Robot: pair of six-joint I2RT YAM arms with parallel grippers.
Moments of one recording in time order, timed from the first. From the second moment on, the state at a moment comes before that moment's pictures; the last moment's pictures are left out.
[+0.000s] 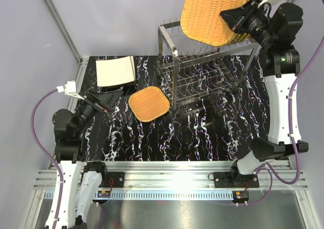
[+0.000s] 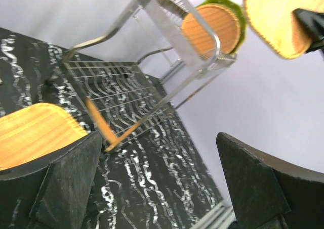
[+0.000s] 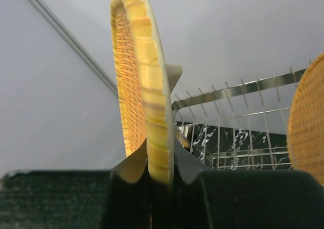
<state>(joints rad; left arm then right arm) -0.01 0.54 0.74 -0.06 0.50 -0.85 0.09 1.59 2.20 -0.46 -0.39 0.53</state>
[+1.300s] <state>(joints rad) -0.47 0.84 0.79 0.24 0.38 -0.93 0.30 1.30 1.56 -0.32 -0.77 0.64</state>
